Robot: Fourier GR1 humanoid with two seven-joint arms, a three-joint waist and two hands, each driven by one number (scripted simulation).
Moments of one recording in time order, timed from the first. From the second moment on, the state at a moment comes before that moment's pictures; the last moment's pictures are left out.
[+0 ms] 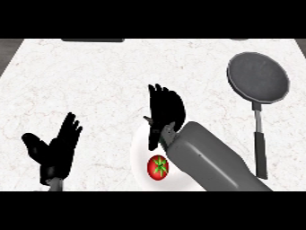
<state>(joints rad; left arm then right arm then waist) 0.04 0.13 -0.10 -1.42 0.28 0.26 0.11 -0.75 -0.03 0.64 -1.18 0.55 0.13 0.94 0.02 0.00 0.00</state>
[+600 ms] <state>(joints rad) 0.03 0.12 -0.09 -1.41 0.26 0.25 0.11 -0.85 0.00 0.62 -0.92 0.42 0.35 0.91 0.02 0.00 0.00</state>
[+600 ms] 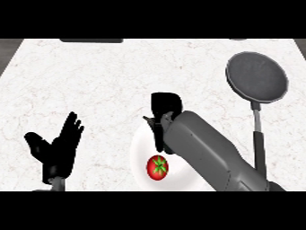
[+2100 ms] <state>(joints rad) 0.08 0.07 -0.06 -1.44 0.22 0.23 0.11 -0.75 -0.02 0.70 -0.83 0.53 0.18 0.64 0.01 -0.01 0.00</state>
